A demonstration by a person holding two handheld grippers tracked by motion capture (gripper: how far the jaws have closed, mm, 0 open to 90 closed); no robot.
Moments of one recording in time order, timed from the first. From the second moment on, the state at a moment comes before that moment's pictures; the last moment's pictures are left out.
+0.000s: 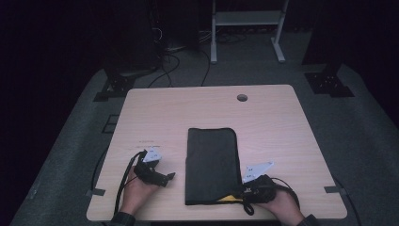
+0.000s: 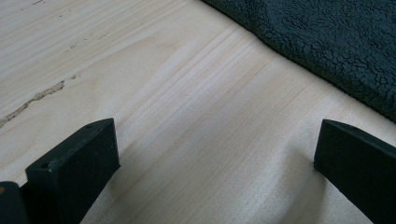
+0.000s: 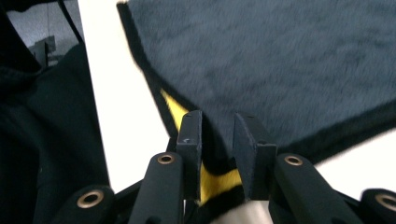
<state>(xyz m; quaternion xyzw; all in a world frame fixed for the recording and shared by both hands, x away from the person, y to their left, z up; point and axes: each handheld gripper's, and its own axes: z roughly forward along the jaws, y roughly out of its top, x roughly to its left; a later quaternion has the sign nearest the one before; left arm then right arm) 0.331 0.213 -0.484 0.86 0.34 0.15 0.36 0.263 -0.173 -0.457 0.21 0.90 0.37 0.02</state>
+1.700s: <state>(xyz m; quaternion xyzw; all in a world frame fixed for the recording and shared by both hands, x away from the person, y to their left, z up) 0.353 0.198 -0.463 0.85 0.33 0.13 0.38 0.384 -0.188 -0.432 0.32 0.84 0.43 0.13</state>
